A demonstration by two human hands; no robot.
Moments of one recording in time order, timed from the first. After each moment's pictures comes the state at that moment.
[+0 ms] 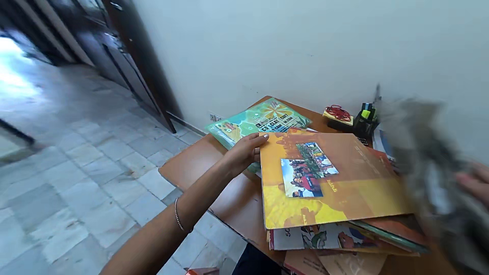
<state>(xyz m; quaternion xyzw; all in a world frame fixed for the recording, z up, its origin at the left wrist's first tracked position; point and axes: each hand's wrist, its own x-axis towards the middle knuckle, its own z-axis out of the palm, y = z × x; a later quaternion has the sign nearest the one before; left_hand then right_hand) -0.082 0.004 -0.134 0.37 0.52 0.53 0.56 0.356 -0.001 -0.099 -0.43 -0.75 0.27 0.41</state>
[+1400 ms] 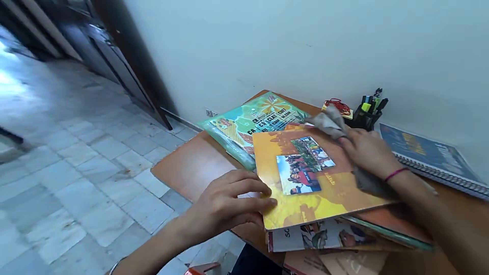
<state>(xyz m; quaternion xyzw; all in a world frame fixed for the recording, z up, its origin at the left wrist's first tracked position) -0.105 -0.078 -0.174 0.87 0.31 0.39 -0.04 0.210 0.082 -0.109 -0.56 -0.82 0.05 0.12</state>
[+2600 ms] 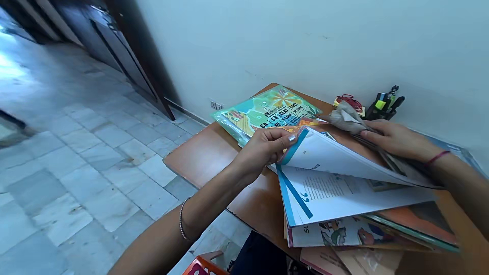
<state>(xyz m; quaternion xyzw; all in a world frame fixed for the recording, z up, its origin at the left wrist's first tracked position) -0.075 -0.030 -0.125 0.50 0.42 0.55 0.52 0.216 0.103 -0.080 -0.51 -0.84 0.14 0.09</state>
